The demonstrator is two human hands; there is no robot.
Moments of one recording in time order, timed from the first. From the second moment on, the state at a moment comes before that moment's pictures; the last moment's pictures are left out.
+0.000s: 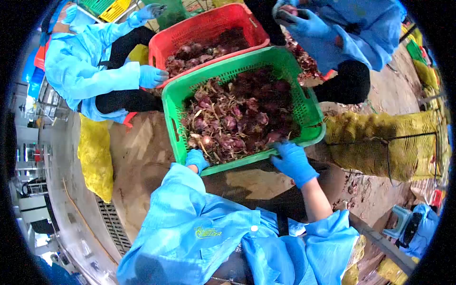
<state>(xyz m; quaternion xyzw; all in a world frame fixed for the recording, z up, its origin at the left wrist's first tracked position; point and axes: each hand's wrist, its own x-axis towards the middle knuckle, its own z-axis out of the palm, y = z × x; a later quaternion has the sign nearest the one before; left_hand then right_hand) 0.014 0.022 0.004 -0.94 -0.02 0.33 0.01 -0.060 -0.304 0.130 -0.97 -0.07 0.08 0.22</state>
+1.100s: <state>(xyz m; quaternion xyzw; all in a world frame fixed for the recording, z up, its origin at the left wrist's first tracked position) -0.002 0.013 0.082 -0.10 -0.10 0.41 -0.90 -0.034 -0.147 0.127 -0.52 -0.02 0.13 0.84</state>
